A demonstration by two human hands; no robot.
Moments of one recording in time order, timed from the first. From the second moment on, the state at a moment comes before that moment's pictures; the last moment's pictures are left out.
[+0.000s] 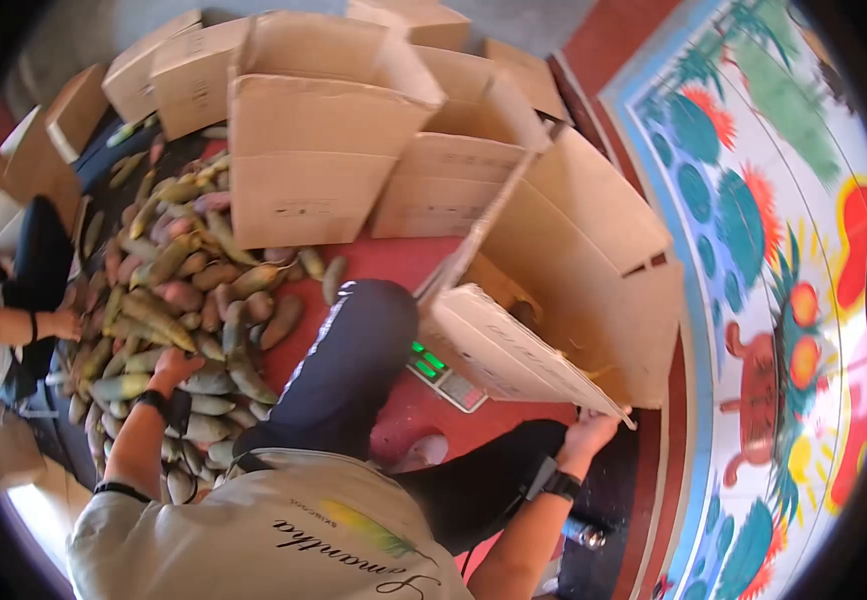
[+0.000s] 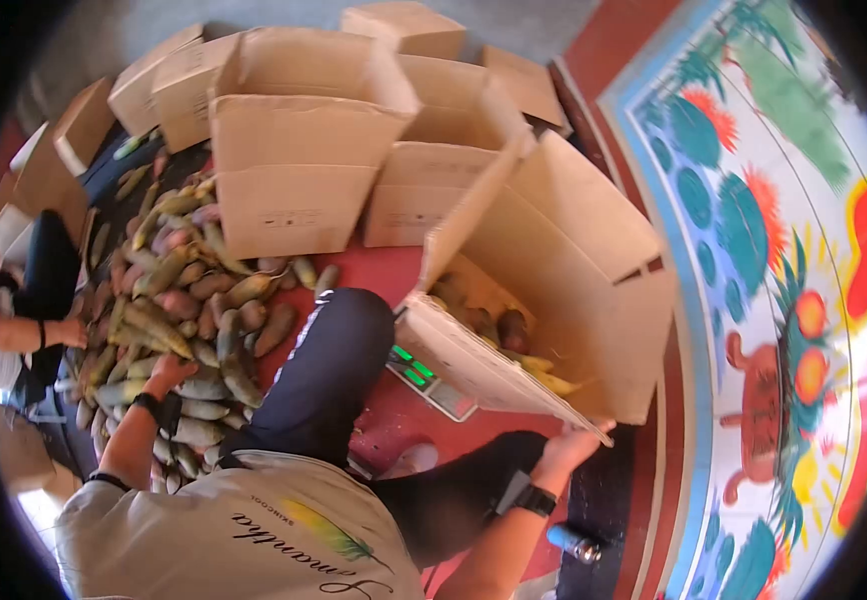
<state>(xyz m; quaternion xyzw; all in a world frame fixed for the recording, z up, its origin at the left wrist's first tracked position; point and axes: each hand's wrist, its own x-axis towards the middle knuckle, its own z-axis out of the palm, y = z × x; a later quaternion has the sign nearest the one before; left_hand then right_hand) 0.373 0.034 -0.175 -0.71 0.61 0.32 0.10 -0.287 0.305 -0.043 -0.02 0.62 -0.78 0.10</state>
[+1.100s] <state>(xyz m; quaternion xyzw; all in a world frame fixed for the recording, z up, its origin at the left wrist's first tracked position) 0.332 0.025 -0.055 -0.68 0.50 0.44 -0.29 -0.297 0.300 -0.050 -0.04 0.61 -0.78 0.11</state>
